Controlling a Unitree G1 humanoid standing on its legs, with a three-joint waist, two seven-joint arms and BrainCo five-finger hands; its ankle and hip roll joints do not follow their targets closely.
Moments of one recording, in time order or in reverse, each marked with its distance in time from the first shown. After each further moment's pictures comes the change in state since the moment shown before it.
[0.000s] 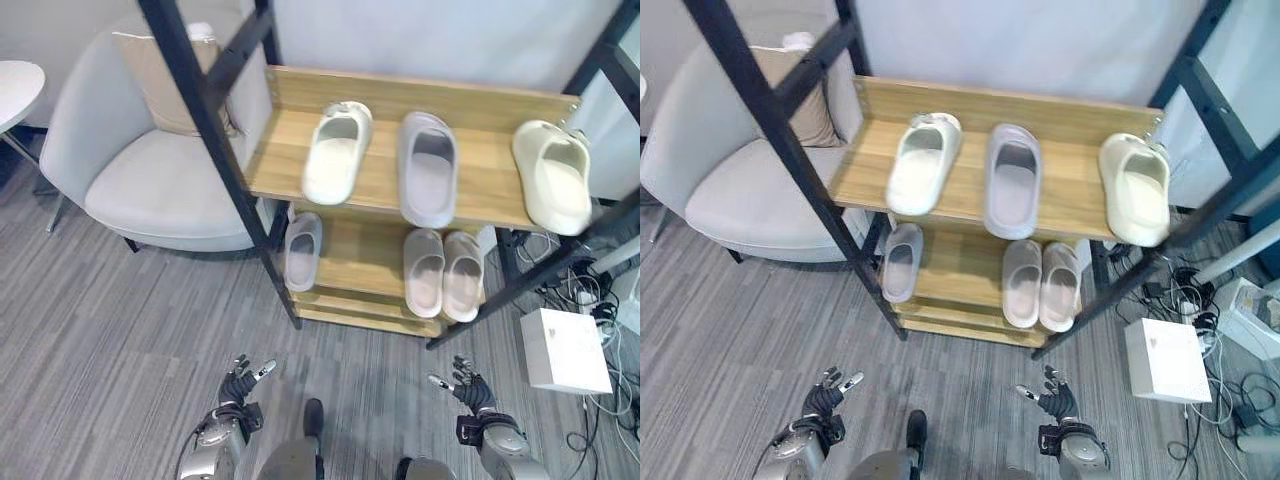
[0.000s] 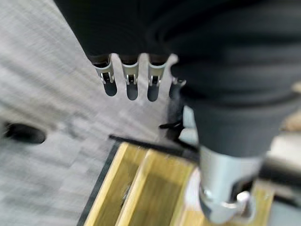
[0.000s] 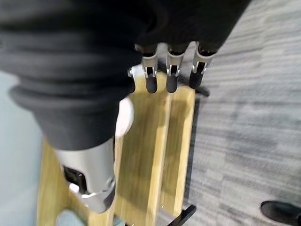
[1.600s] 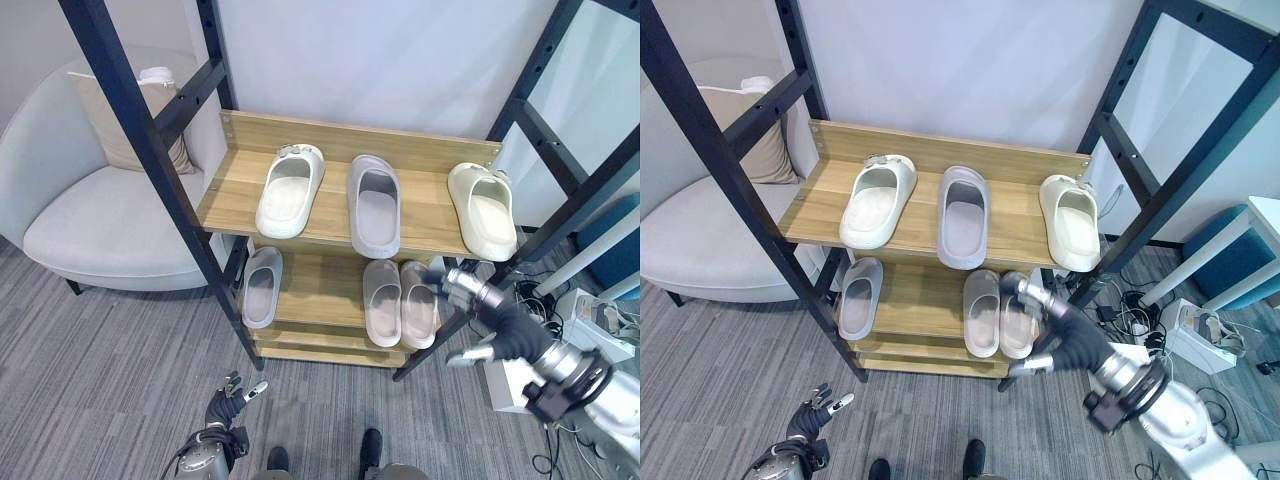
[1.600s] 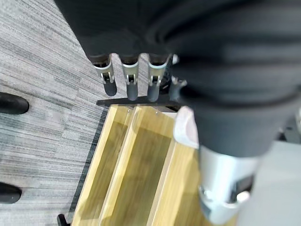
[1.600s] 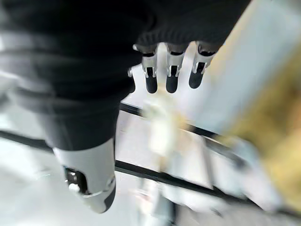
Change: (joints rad) left arm 0.109 -0.016 0.030 -0.036 0.077 0.008 -0.086; right arm 0.067 -0.610 -0.166 -1.143 0.323 -0.068 0.373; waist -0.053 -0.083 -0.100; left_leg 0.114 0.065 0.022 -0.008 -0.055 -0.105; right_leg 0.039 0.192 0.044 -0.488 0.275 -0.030
